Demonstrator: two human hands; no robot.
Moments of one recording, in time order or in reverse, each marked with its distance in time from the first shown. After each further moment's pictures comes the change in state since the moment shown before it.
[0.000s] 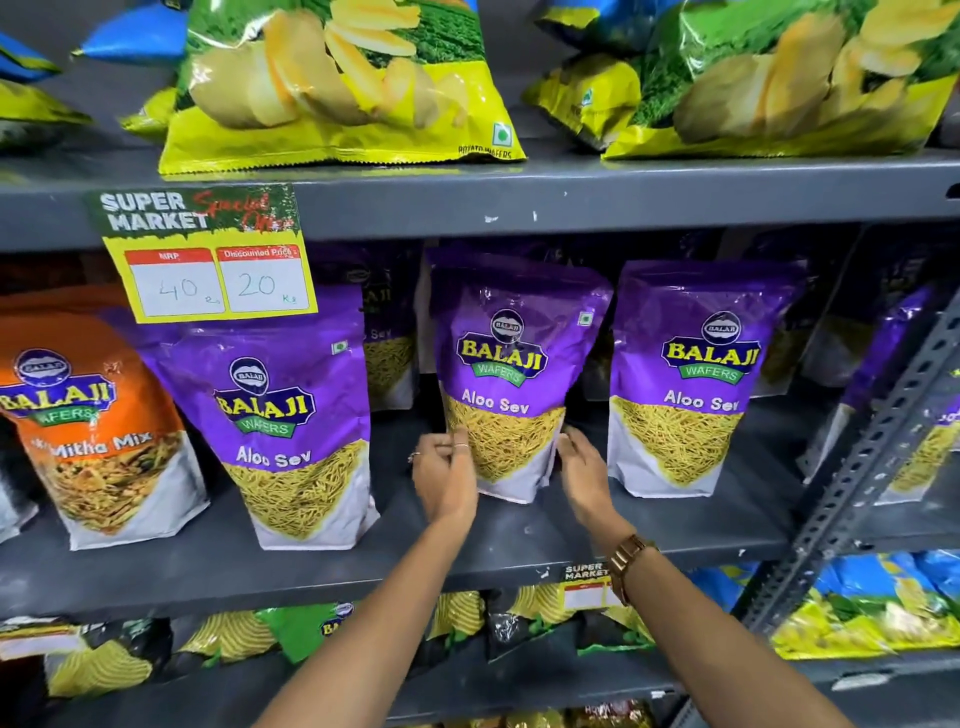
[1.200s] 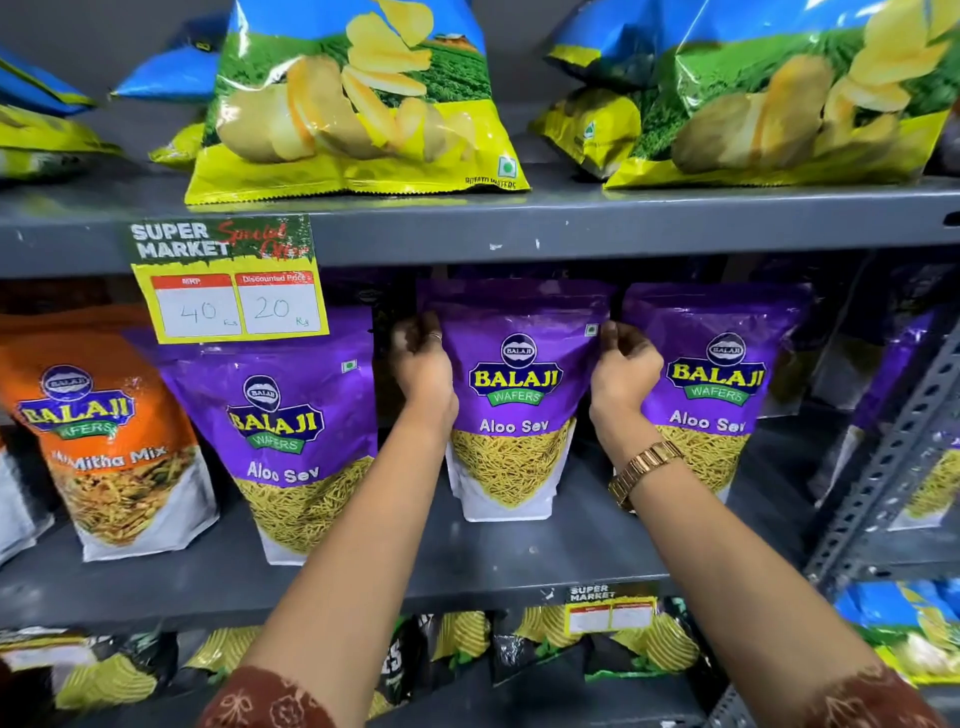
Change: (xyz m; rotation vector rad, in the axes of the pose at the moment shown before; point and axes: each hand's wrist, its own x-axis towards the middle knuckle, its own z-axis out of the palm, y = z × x) left_hand 0.072 0.119 0.013 -0.537 0.075 0.073; right_hand 0.048 -0.130 -0.010 0.309 0.535 -0.291
